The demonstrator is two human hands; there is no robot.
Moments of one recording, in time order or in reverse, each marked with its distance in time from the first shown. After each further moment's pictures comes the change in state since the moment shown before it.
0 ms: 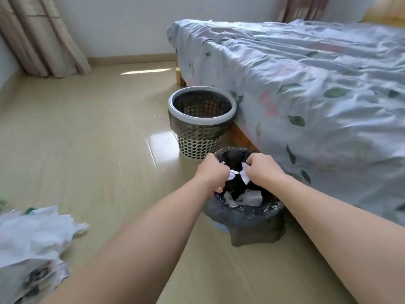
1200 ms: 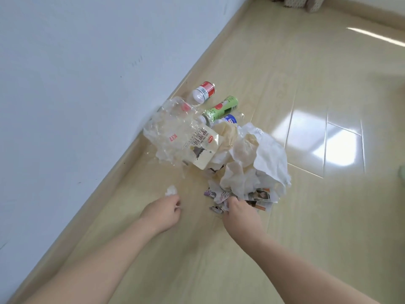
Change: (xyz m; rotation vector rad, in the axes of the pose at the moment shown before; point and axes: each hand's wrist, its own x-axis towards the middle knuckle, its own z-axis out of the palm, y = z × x) left_hand -0.276 -0.509 -0.362 0.537 0.356 -0.495; right_hand -0.245 -0.373 0.394 -0.430 -0.492 -0.724
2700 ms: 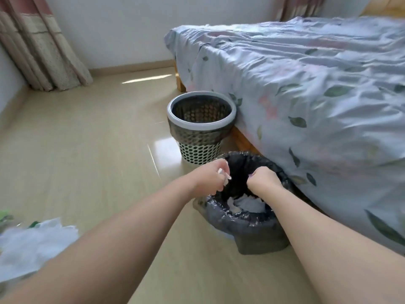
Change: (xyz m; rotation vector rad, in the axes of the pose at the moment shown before) left_hand -0.106 0.668 0.035 -0.137 -0.420 0.856; right_hand -0.234 0.524 -0.157 0.739 0.514 0.943
